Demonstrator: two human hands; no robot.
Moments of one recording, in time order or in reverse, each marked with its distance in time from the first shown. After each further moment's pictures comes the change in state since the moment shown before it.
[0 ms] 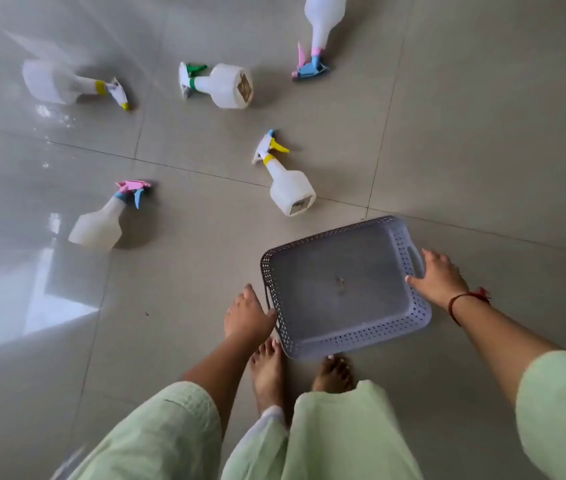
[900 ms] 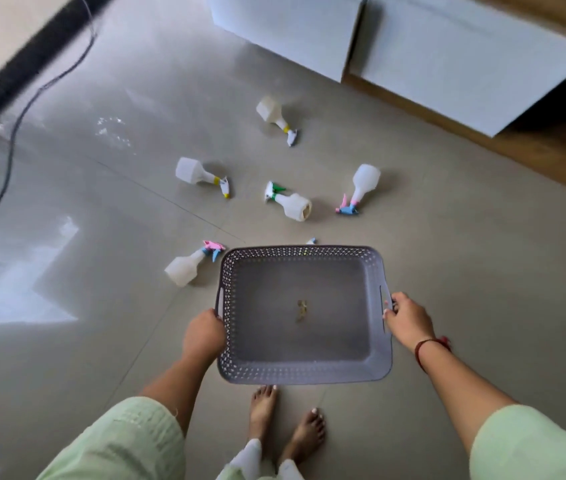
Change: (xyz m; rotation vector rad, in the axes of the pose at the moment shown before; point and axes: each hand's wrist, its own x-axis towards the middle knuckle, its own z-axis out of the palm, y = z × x) left_hand -0.165 -0.074 -0.241 -0.385 0.266 -0.115; right_hand -0.205 -0.179 -0.208 0.069 0.183 -0.208
